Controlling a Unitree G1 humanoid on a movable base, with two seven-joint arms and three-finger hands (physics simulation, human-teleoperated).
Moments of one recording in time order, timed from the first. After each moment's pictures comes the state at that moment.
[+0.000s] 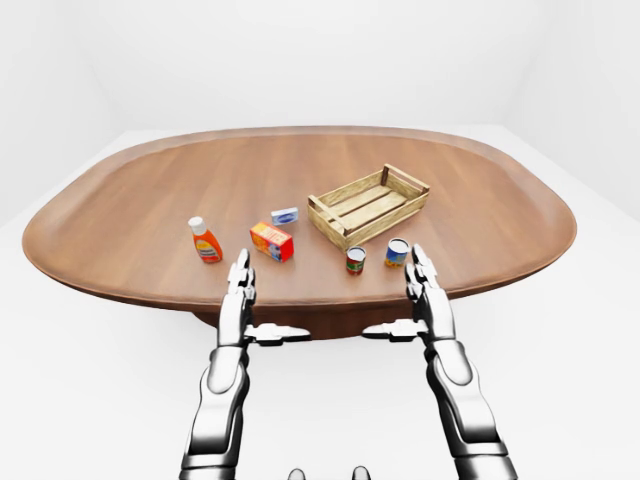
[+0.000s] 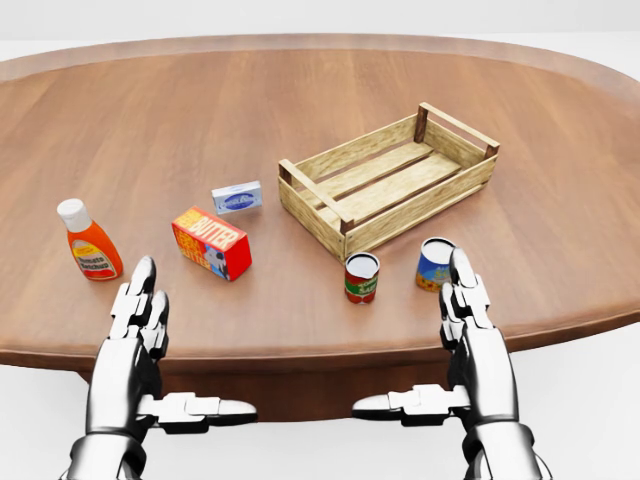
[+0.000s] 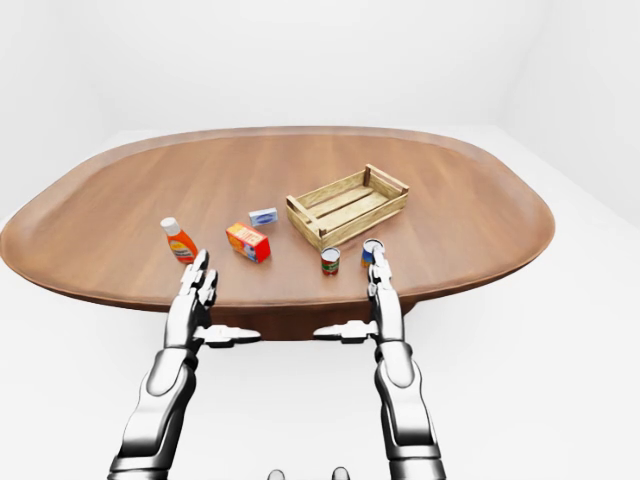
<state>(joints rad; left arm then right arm) 0.00 0.01 0.01 -0.01 0.00 0.01 -0.02 0.00 -0.01 -0.01 -0.01 0.00 0.00 0.01</state>
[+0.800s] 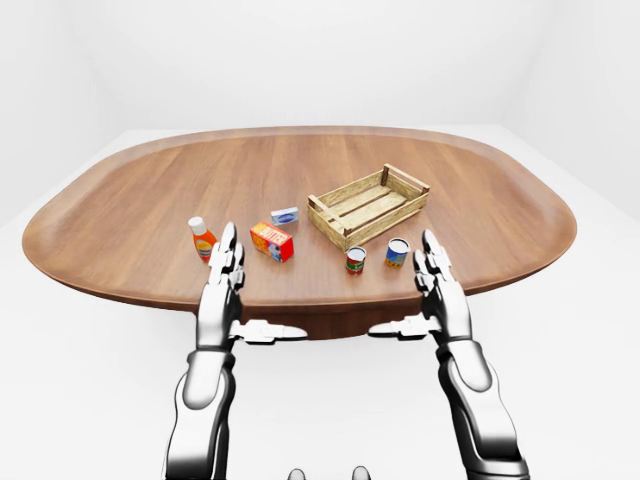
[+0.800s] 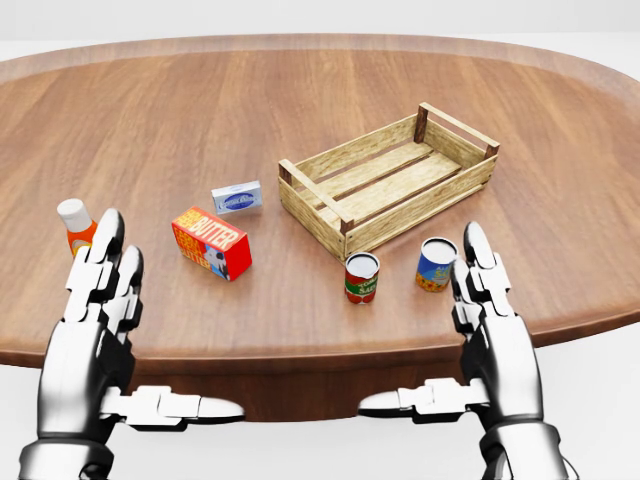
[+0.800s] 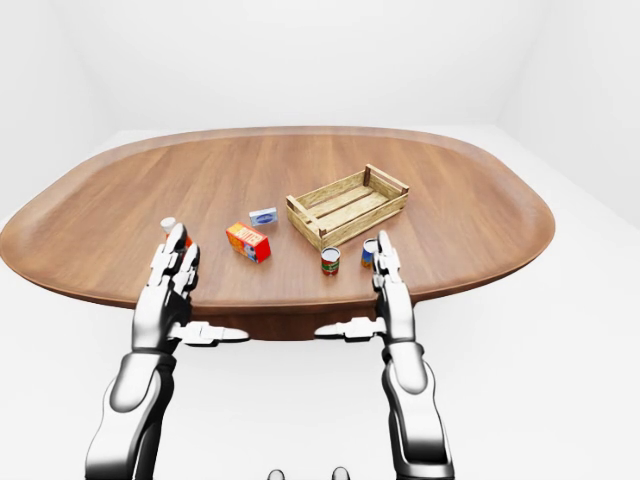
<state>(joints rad) 0.09 0.01 0.01 -0.37 0.03 0.09 -0.07 0.06 -0.01 -0.01 -0.25 0.00 0.09 0.05</state>
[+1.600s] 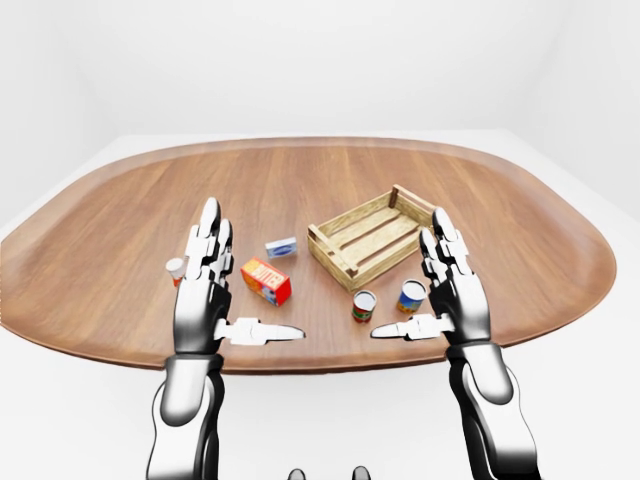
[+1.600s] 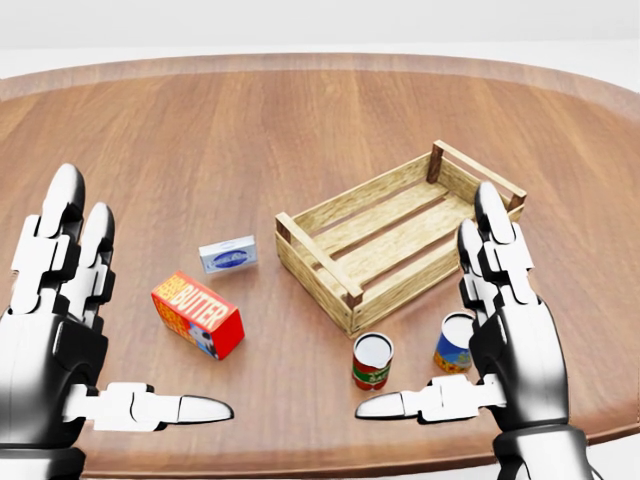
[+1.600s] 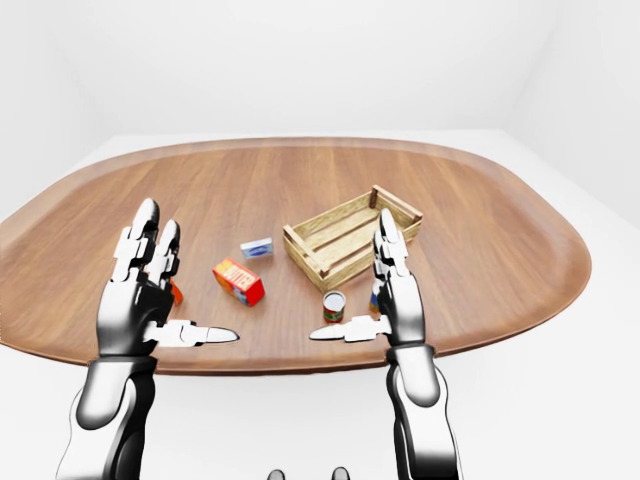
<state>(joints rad) 0.11 0.01 0.02 -0.58 0.03 0.09 -0.09 0.10 -0.01 0.01 -0.47 -0.03 0.09 0.08</state>
